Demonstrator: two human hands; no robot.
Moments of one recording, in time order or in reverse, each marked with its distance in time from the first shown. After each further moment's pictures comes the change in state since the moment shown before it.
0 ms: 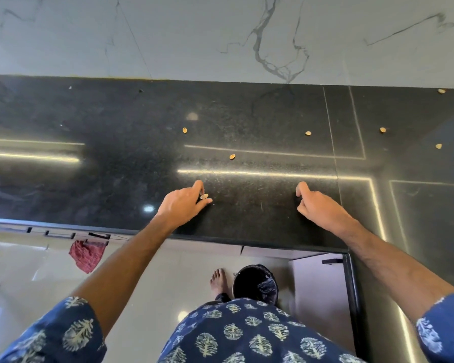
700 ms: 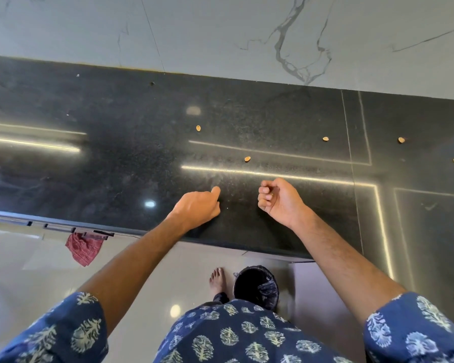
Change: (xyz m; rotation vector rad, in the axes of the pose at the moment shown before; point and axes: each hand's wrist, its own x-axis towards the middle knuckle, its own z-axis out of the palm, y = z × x) left_hand 0.007 -0.002 -0.001 0.240 -0.171 0.141; right_hand 0.057 -0.134 0.008 2.043 -0.266 0.475
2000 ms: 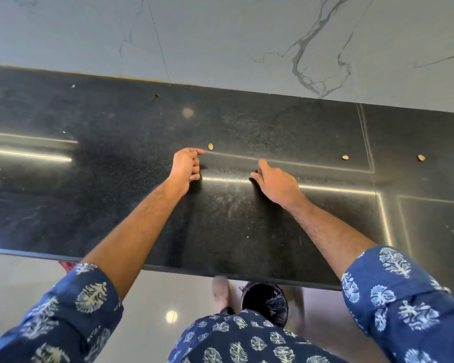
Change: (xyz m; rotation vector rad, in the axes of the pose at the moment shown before) left_hand 0.111 -0.129 -0.039 -1.847 0.252 -0.688; right_hand 0.104 -0.039 0.062 -2.034 0.344 -0.628
